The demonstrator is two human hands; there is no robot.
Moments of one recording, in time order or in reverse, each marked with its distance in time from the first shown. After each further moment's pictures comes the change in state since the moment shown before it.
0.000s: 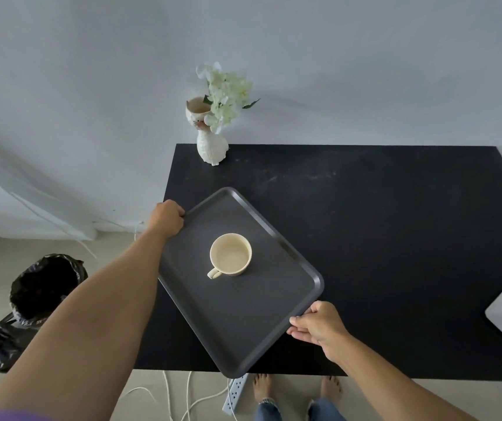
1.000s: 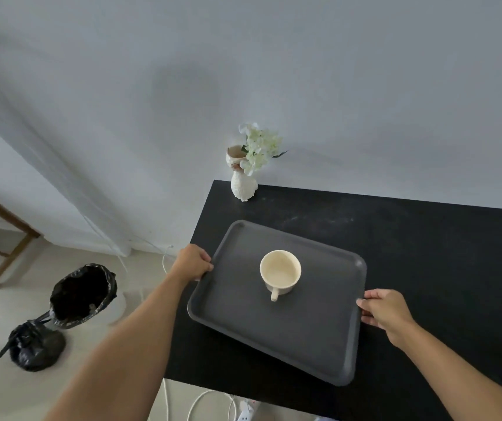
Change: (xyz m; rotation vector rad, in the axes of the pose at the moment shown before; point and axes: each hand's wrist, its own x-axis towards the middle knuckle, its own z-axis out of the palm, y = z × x) left_hand -0.082 0.009 -0.006 -0.359 -0.028 -0.204; right_hand 0.018 -0.080 -0.101 -0.060 0.184 -0.251
